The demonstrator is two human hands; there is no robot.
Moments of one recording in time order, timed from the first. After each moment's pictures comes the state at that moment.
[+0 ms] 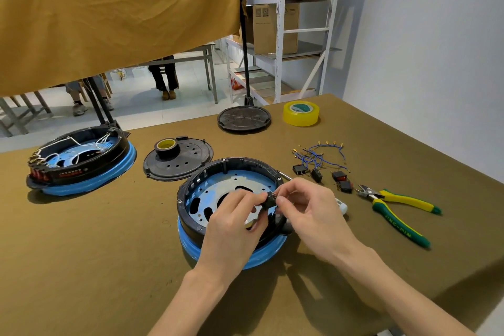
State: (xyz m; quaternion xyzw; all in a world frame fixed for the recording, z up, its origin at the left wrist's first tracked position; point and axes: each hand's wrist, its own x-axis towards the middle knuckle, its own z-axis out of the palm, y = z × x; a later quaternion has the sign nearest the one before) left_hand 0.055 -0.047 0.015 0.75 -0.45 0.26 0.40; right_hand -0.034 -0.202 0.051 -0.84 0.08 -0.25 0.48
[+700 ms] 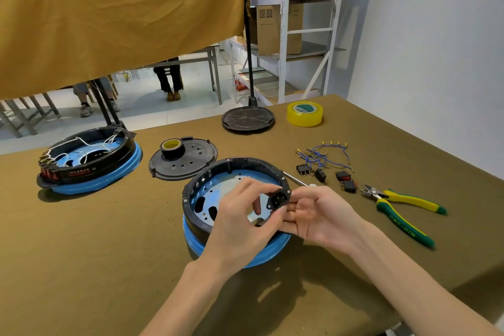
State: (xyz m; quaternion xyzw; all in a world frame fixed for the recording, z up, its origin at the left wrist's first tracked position) left_hand 0.051 -0.048 0.042 0.72 -0.48 0.15 0.48; right_hand -0.021 -0.224 0.056 -0.40 0.10 0.11 0.91
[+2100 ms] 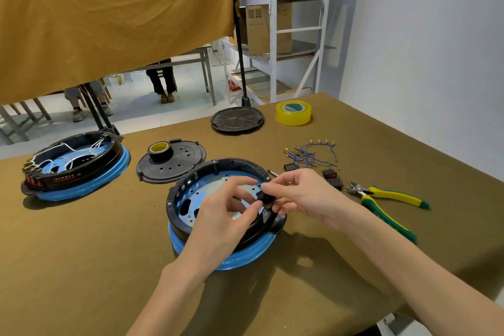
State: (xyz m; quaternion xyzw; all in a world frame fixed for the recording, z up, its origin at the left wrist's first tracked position) left_hand 0.053 -0.050 0.044 0.78 -0.38 0.02 0.49; right_hand -0.012 -0.246 0.070 -0.71 0.12 -0.01 0.70
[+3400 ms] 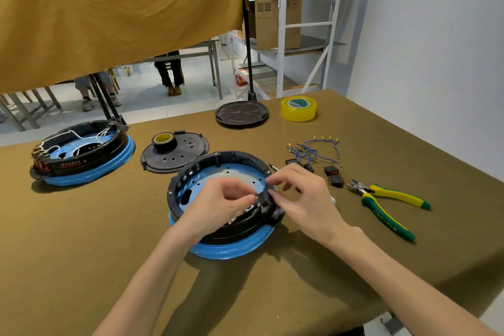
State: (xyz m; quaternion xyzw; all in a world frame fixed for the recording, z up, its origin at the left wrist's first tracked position) left_hand 0.075 -0.053 0.057 0.81 -0.30 -0.19 0.48; right_hand -0.021 -0.247 0.027 -0.86 -0.09 -0.36 0.35
